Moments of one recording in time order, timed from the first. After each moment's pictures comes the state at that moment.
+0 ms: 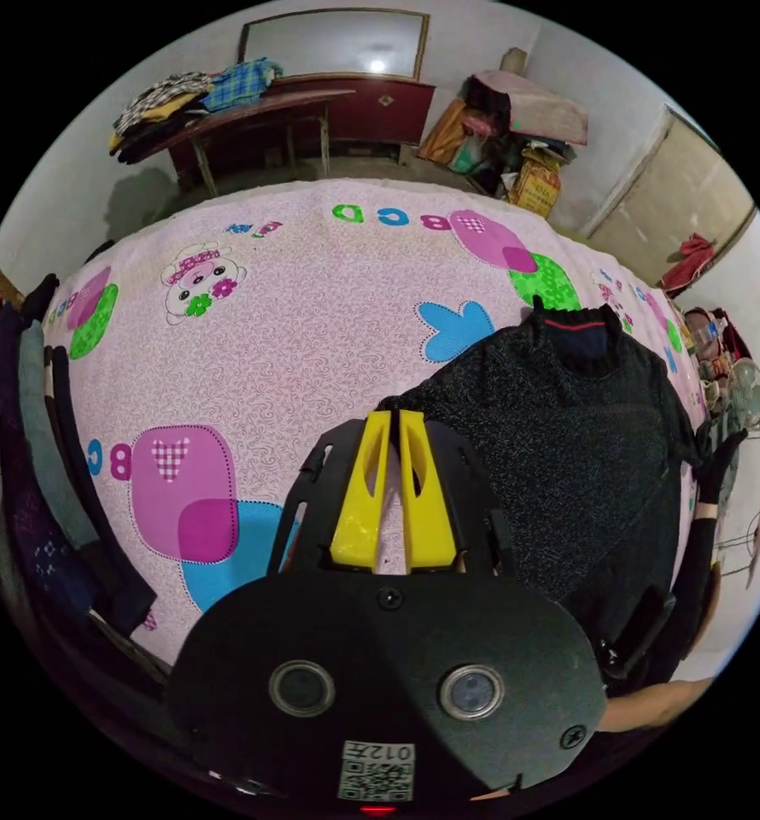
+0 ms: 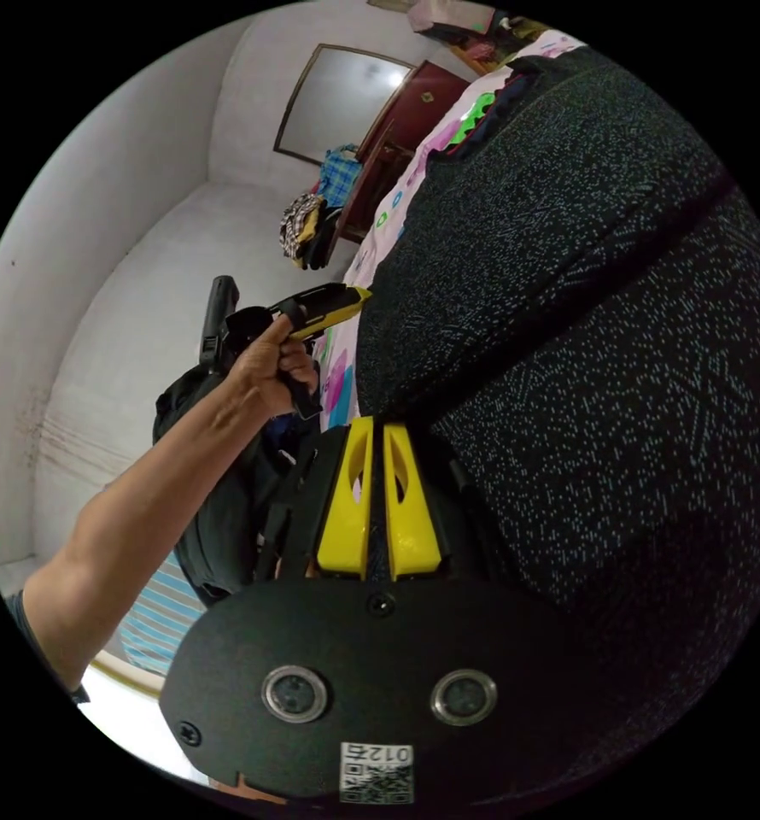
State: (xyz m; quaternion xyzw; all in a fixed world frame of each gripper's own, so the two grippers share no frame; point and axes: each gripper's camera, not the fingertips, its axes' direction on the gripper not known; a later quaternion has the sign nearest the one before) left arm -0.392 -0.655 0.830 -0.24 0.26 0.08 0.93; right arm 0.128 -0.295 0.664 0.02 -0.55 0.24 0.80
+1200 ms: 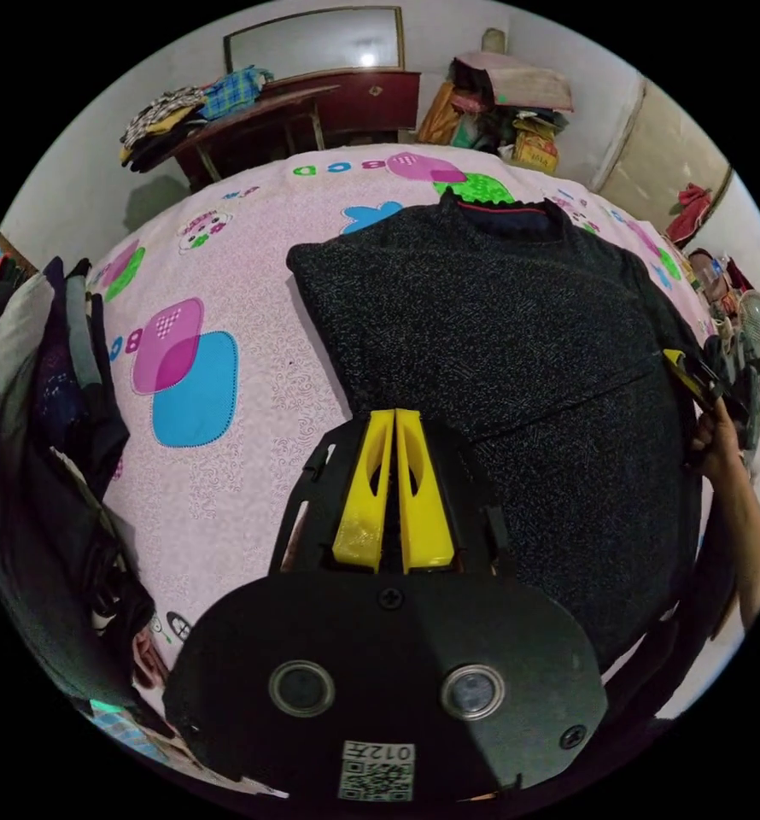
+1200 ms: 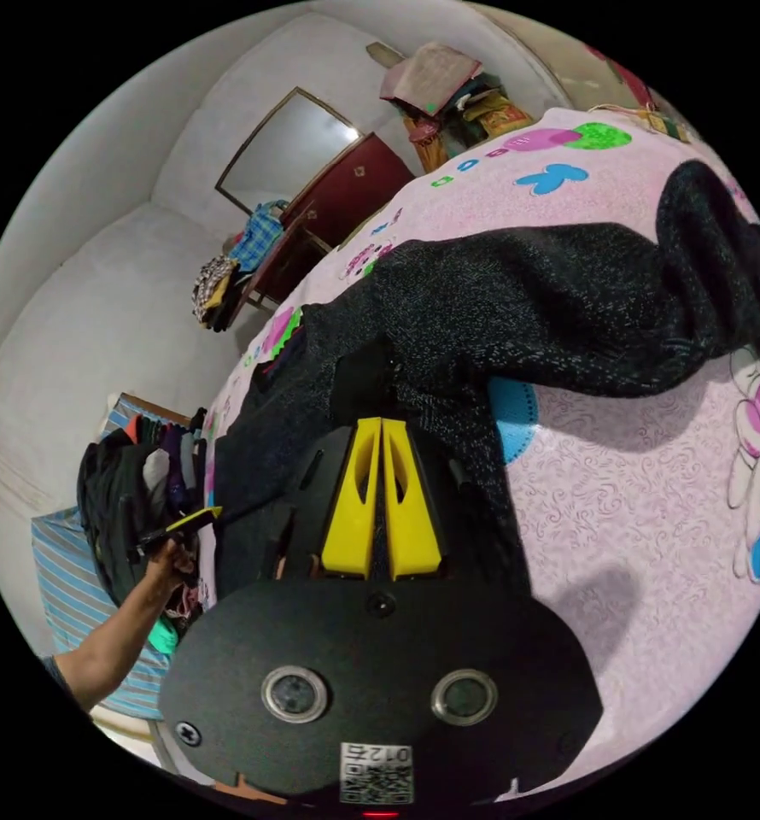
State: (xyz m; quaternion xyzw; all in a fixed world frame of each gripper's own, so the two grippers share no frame) left arm -0.225 -0.458 0.667 -0.25 0.19 0.11 0.94; right arm 0.423 -0.271 0.577 0.04 -0.34 0.27 0.90
